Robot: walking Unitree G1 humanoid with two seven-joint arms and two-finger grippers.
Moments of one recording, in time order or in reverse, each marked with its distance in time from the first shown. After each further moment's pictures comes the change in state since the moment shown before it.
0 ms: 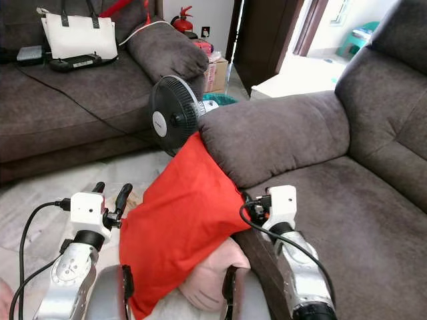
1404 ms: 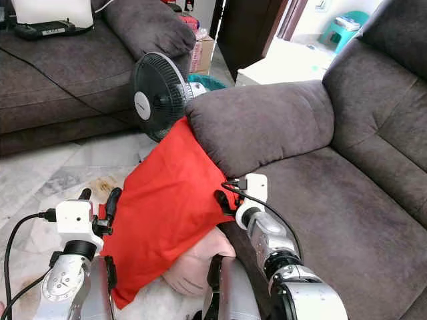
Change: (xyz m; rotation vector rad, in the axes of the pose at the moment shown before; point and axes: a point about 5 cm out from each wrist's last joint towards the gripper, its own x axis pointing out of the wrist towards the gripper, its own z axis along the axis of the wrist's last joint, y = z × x) left arm -0.021 0.002 0.006 -0.029 0.034 0.076; right arm 0.041 0.015 -0.003 0.222 0.191 -0.016
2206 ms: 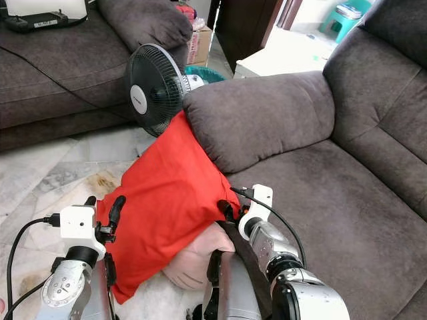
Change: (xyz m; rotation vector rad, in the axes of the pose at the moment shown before) left arm -0.006 -0.005 -0.006 -0.020 0.057 -0.045; right arm -0.003 0.001 -0.018 0.256 0.072 0.049
